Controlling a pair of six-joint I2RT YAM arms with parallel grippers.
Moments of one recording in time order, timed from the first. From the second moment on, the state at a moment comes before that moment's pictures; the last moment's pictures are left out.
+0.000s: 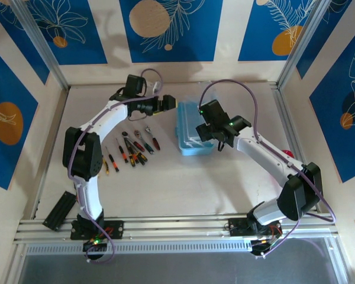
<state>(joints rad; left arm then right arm) -0.36 1.98 1.64 -0.47 0.68 -0.41 0.59 1.44 1.26 -0.77 0.37 0.04</state>
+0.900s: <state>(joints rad) -0.46 2.15 1.70 -0.70 0.46 -0.26 0.44 1.34 1.18 -0.73 0.23 0.06</state>
